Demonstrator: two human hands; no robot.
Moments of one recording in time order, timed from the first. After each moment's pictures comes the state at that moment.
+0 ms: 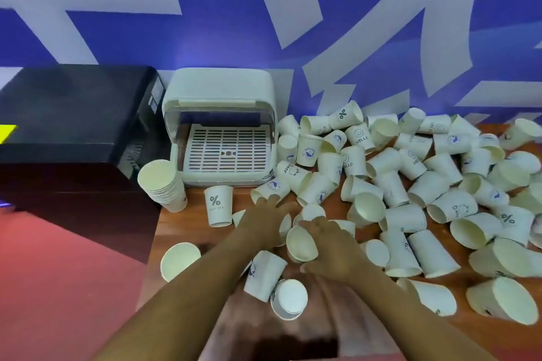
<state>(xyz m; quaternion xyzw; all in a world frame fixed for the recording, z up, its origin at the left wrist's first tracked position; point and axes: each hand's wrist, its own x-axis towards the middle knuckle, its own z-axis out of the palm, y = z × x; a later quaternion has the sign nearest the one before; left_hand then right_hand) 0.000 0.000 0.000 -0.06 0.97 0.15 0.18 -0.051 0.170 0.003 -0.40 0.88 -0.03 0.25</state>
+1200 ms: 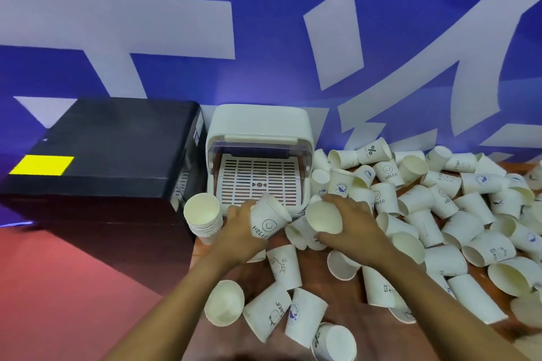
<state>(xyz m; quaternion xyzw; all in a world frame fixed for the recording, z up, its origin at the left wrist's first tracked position) 0.053 -0.119 0.036 -0.28 0.86 0.43 0.05 -0.073 0.080 0.076 -0.30 0.91 -0.22 0.17</state>
